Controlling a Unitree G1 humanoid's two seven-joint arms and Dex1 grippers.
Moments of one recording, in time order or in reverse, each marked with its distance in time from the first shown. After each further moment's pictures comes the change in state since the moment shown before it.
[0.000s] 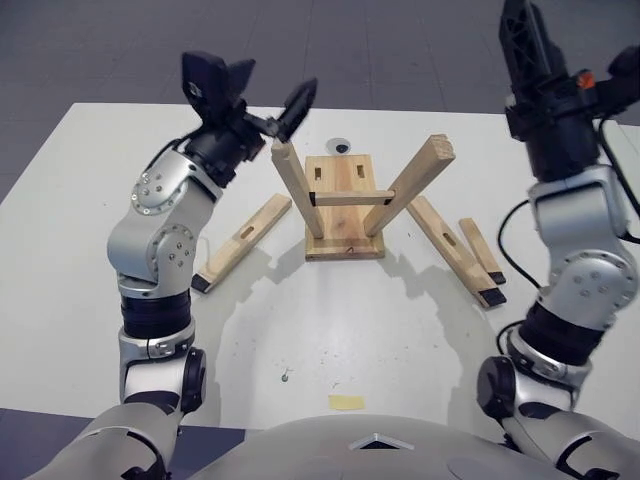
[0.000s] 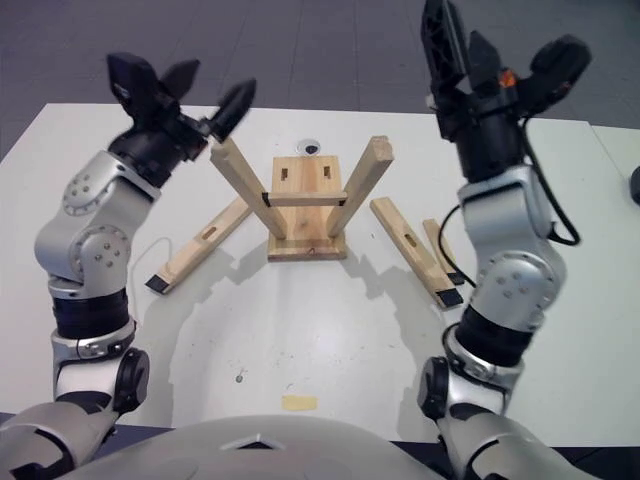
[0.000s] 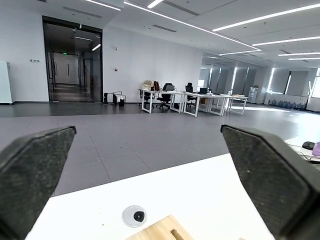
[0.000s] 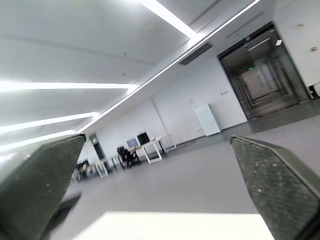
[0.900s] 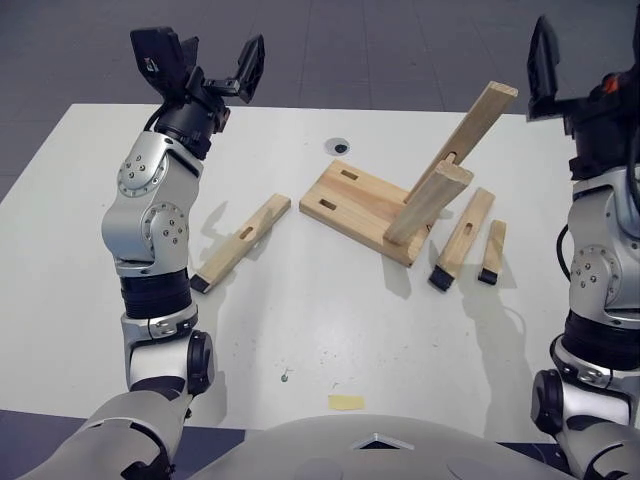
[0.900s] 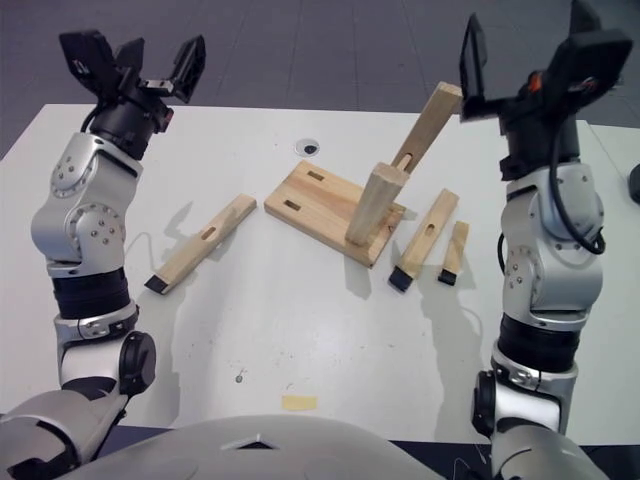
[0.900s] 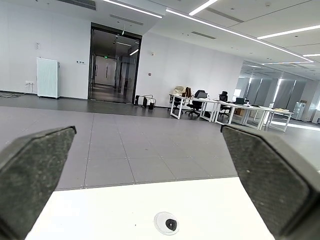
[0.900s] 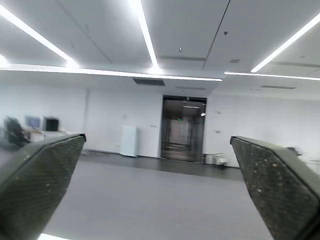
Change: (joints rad) left arm -0.022 -0.030 0.051 0.098 0.066 -0.069 0.091; right arm -0.072 -0.142 0.032 0.159 -0.485 -0.302 0.082
